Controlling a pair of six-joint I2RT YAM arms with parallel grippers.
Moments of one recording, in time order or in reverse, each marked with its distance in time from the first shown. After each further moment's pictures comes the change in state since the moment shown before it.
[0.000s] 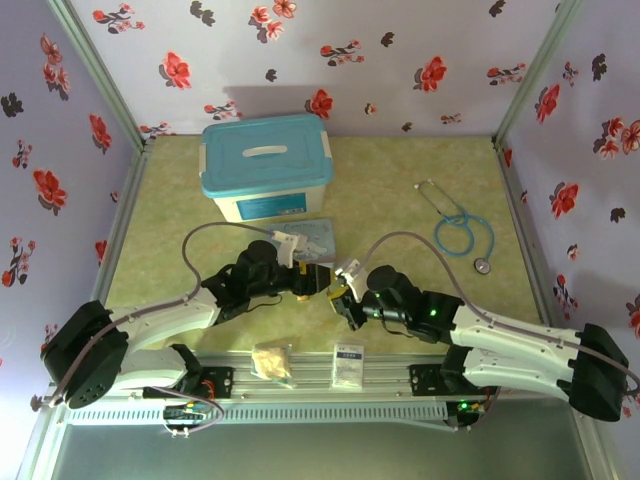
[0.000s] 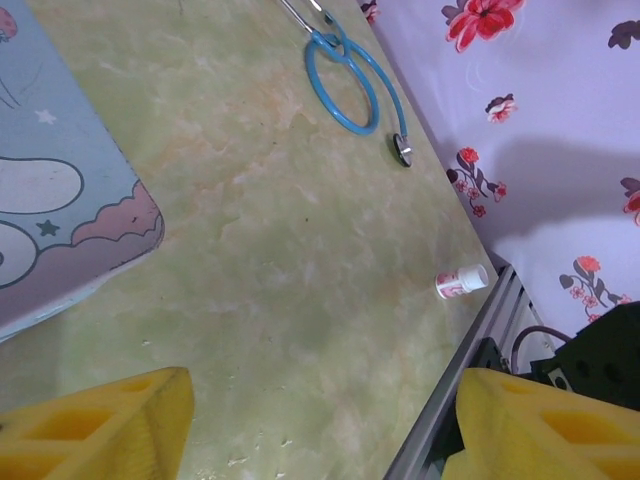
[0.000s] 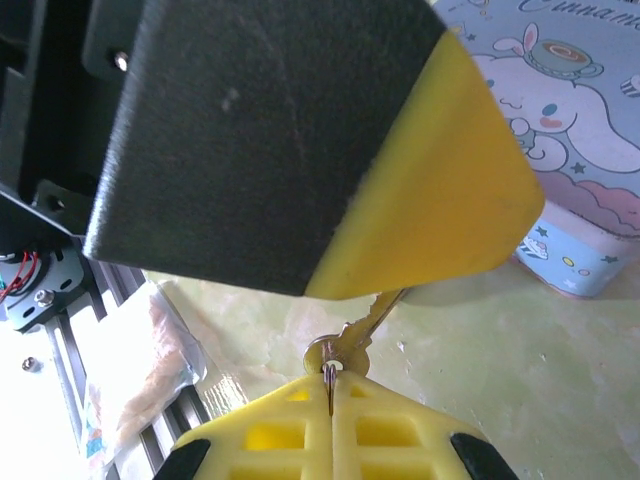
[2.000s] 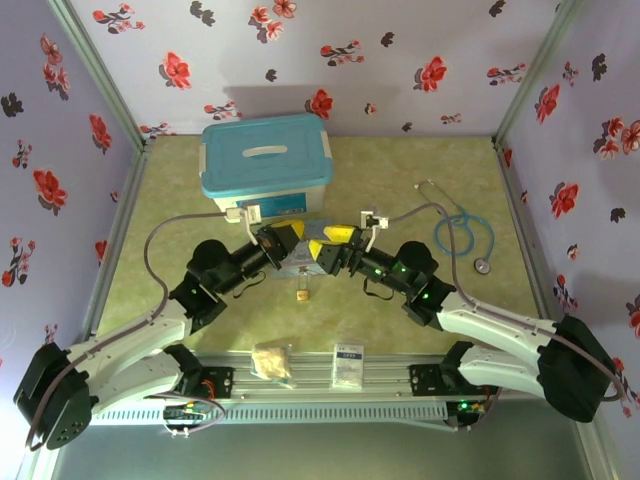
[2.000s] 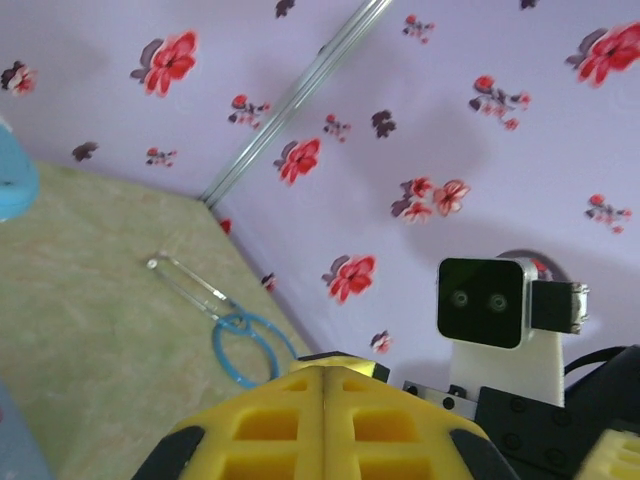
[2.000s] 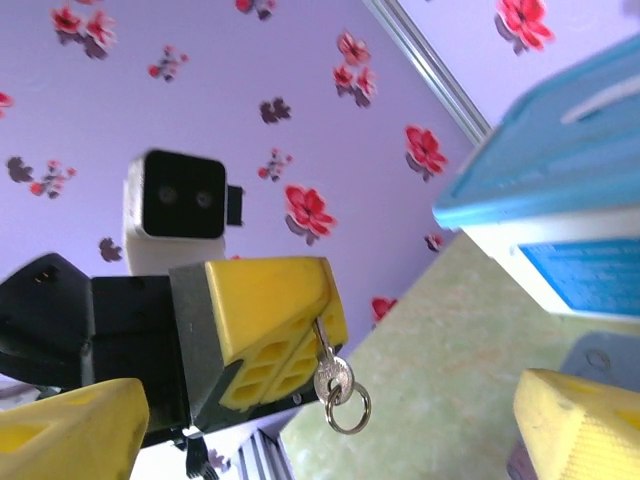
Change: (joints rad) left arm 0.099 -0.261 -0.035 0.319 -0.130 -0.037; right arm -0.230 0.135 -0.021 0.875 -0.199 0.482
